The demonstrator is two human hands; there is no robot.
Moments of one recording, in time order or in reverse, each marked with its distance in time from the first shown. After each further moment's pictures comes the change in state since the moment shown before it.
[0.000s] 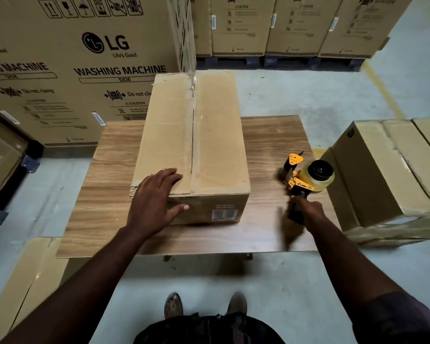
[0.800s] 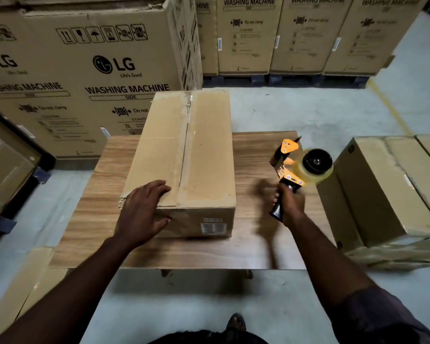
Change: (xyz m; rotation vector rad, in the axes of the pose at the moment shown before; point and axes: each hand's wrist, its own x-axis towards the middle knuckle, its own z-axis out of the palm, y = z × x) left_hand 0.002 0.003 -0.003 0.048 -0.056 -0.027; right_hand -0.048 -0.063 0.037 0.552 -0.251 -0.189
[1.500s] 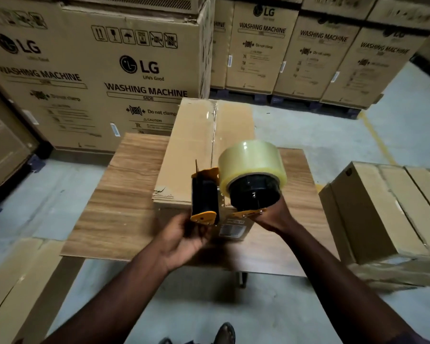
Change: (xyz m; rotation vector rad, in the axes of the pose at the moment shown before) left_hand -0.041 0.080 -0.067 -2.225 -0.145 -1.003; right_hand -0.189 -0.019 0.085 -0.715 -0.701 -0.927
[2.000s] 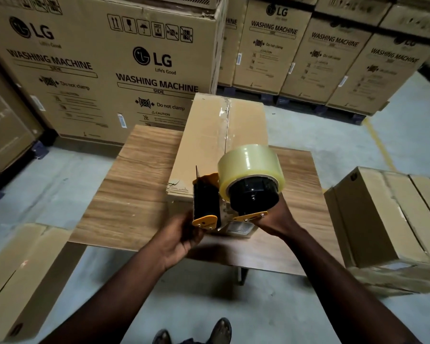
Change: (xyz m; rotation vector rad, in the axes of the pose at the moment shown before) left_hand -0.011 0.013 -0.039 0.137 0.155 0.045; right_hand 0.002 0.000 0.028 -0.096 -0.081 -0.047
